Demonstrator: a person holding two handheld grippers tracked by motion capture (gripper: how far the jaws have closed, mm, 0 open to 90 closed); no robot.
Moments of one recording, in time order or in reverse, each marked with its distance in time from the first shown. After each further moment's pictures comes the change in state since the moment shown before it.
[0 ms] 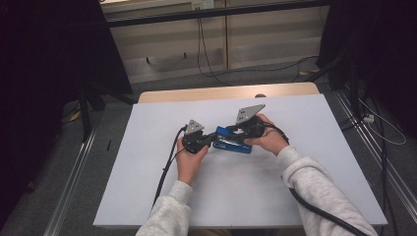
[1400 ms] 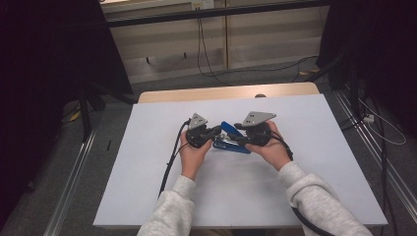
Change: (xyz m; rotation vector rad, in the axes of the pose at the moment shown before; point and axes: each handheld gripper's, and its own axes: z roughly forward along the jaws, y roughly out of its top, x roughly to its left) left arm -0.004 0.018 0.005 -0.057 -0.009 0.033; right arm 0.035 -0.001 -0.026 -0.062 -0.266 0.158
